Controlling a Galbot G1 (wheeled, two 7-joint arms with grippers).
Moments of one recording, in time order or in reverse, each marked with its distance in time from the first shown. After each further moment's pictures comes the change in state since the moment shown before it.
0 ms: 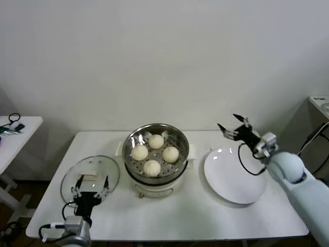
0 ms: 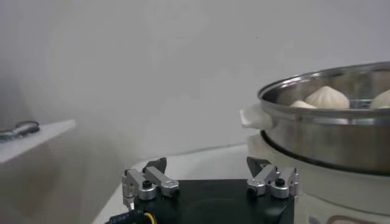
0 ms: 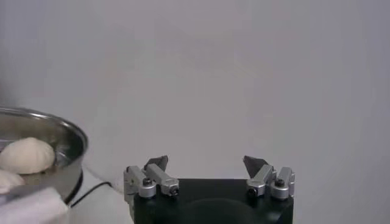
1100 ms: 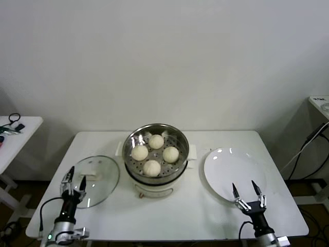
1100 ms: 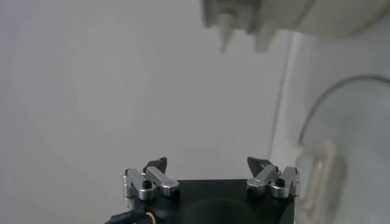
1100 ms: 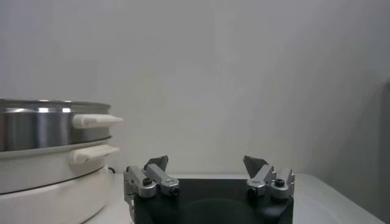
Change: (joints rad) left arm -0.110 0.181 -0.042 0.398 1.087 -0.224 -0.354; right arm -0.606 0.444 0.308 -0.033 -0.091 0.557 -0.049
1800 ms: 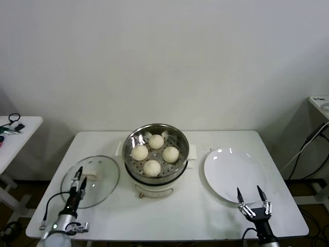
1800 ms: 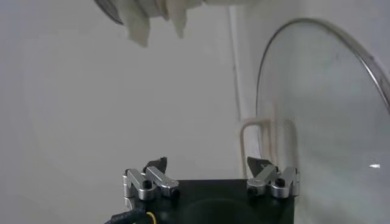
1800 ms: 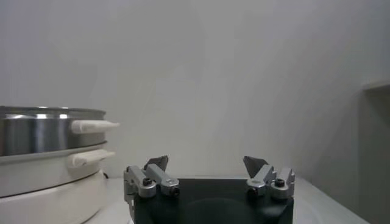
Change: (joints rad) left arm -0.172 0.047 0.032 0.269 0.214 -0.005 -0.027; right arm -0.058 0.035 0.041 0.030 -0.008 0.043 -0.003
